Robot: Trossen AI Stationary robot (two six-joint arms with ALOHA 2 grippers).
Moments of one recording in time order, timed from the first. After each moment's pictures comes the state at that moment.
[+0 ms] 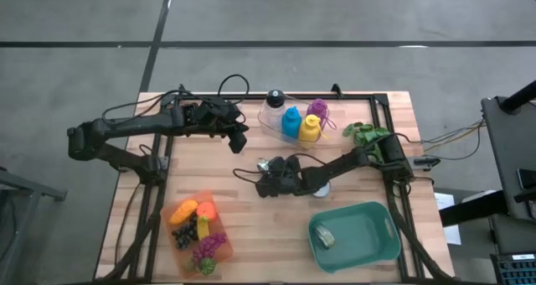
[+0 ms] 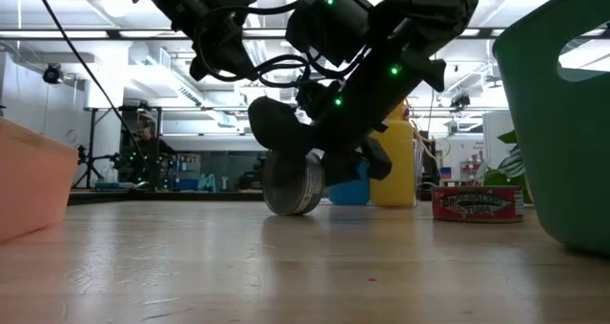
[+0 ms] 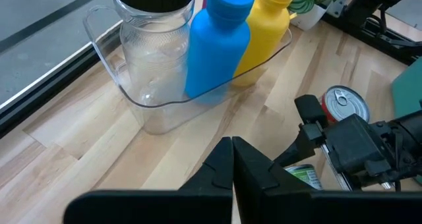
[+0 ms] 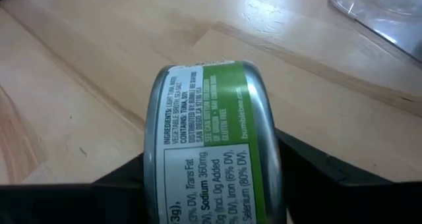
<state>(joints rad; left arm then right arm) 0.29 1.28 1.01 -0.43 -0.05 -0.29 0.17 2.08 1.21 0.00 0.68 0.91</state>
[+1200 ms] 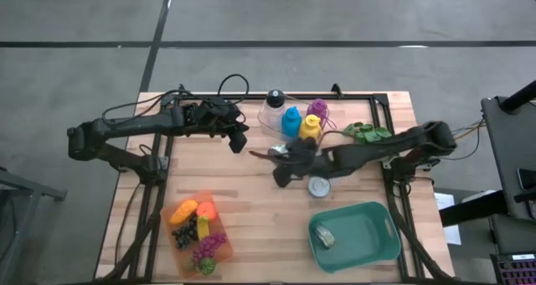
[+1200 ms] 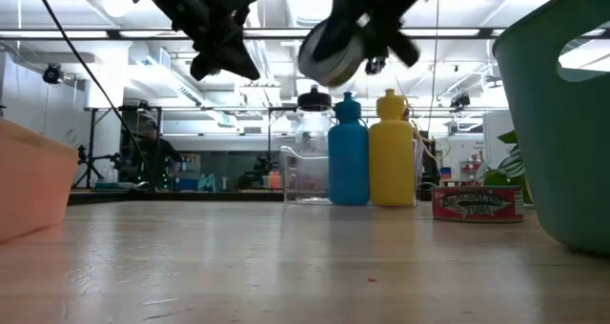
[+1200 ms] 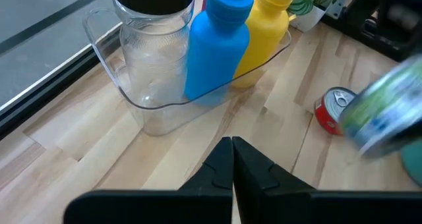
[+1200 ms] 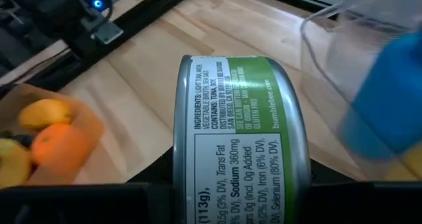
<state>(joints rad) 0.29 1.28 1.01 -0.42 -0.05 -0.29 0.17 1.64 1.21 -0.29 0.58 0.79</state>
